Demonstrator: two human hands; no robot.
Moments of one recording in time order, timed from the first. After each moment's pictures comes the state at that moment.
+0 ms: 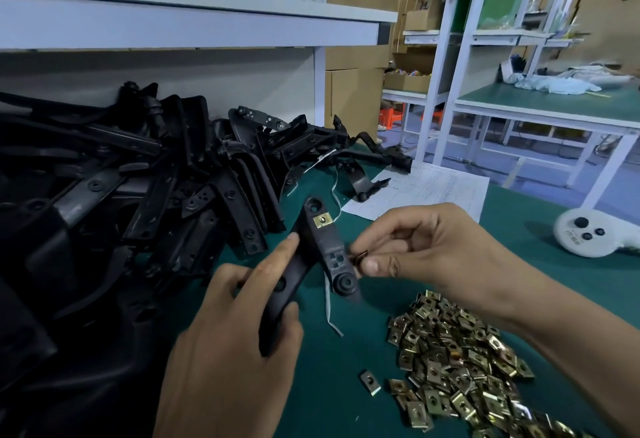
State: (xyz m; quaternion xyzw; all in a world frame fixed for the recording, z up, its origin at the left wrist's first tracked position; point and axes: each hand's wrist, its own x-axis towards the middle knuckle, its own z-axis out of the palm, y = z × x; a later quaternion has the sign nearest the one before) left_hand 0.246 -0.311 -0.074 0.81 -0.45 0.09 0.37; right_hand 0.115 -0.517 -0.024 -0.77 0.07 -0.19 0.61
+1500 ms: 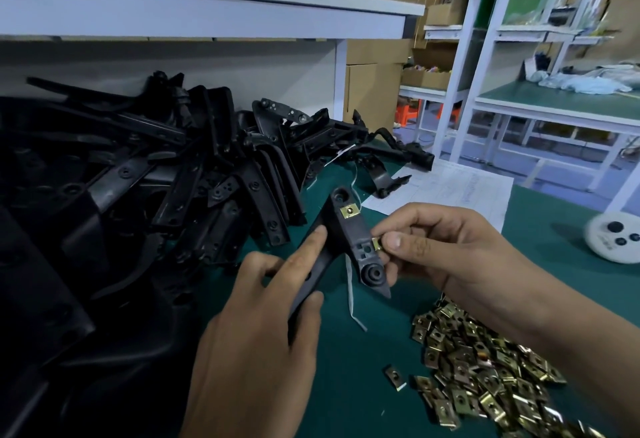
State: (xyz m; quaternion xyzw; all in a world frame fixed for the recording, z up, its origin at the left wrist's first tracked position) left_hand 0.249 -0.308 -0.077 0.79 -0.48 0.09 0.37; right_hand 0.123 -0.505 -0.033 -0.70 0.05 -0.21 0.68
